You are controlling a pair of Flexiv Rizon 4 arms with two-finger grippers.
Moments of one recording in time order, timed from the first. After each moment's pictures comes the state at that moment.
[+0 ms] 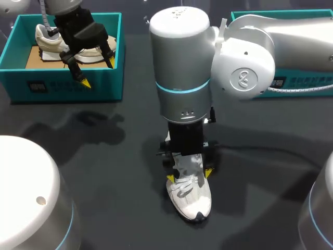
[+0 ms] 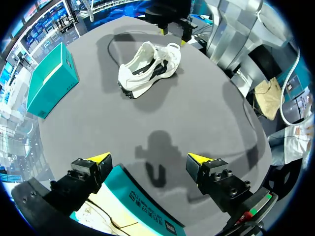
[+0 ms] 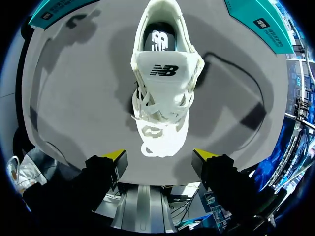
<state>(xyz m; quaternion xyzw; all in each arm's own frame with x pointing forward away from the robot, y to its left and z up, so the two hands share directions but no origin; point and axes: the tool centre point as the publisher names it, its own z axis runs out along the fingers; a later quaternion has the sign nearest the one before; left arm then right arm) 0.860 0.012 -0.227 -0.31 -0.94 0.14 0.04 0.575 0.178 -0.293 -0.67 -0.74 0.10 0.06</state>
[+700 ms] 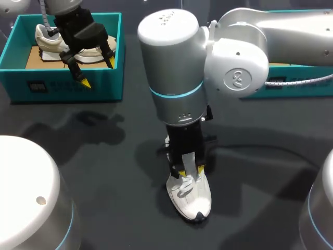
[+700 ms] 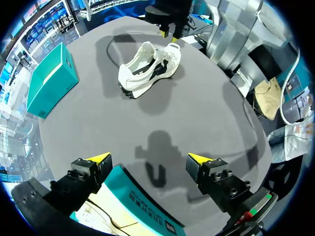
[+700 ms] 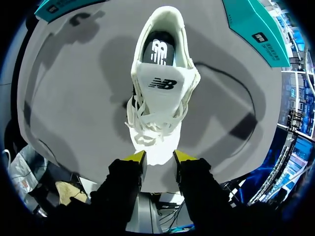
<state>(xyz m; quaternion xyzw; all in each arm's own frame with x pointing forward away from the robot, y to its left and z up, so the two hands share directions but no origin) 0.860 0.012 -0.227 -0.31 -0.94 0.14 0.04 0.593 0.170 -0.296 -0.64 -0.76 0.10 0.01</state>
